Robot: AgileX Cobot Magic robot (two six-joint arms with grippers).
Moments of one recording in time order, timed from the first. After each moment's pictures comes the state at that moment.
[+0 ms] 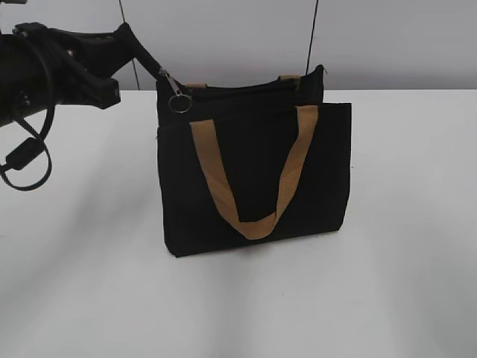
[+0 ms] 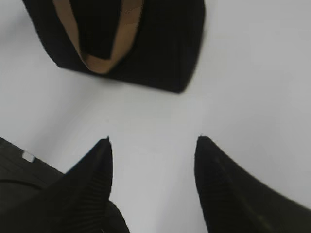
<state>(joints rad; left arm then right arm) -0.37 1.41 -0.63 0.43 -0.66 -0.21 0.06 0.46 -0.51 0.53 0.84 -0.56</state>
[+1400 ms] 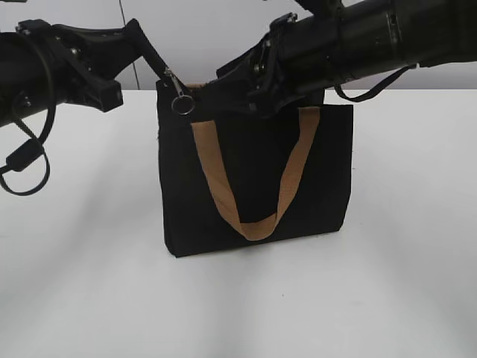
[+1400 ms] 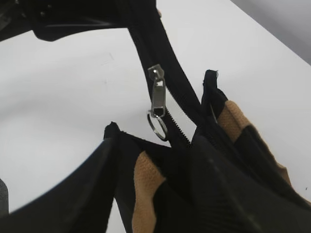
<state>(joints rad) -0.37 1.41 -0.63 0.51 -0.72 -0.24 0.39 1.69 -1.14 1.38 0.65 -1.67</state>
